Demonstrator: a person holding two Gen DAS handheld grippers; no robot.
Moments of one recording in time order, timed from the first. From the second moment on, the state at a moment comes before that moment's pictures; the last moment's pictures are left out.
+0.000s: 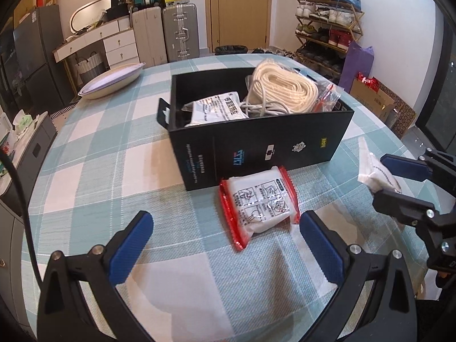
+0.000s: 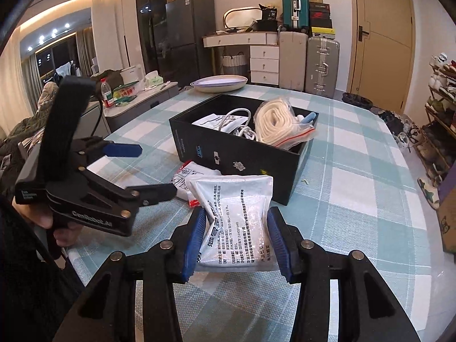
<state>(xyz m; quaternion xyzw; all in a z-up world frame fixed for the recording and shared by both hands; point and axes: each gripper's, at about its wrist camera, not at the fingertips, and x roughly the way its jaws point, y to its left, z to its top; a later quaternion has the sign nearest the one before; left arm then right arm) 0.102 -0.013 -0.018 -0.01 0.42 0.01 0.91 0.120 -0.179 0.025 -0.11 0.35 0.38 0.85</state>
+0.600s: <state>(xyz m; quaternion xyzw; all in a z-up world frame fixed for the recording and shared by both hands) 0.126 -0.035 -0.035 0.01 0.46 -0.01 0.89 0.123 -0.183 0.024 -0.11 0.36 0.38 0.85</state>
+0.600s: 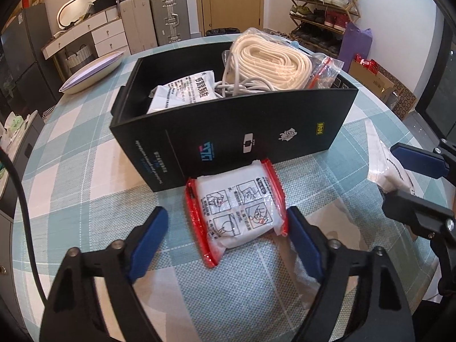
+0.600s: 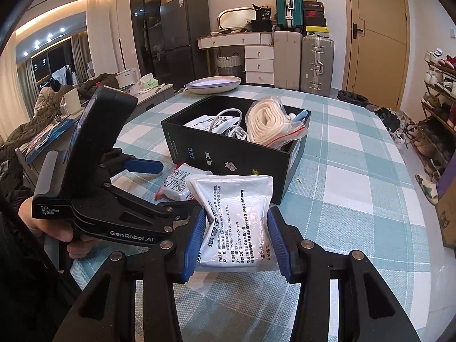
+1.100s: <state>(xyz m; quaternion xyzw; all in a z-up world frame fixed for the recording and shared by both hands) 0.096 -0.031 -0.012 0.00 0.42 -0.06 0.91 0.124 -0.180 0.024 -0.11 0.35 0.38 0.85</state>
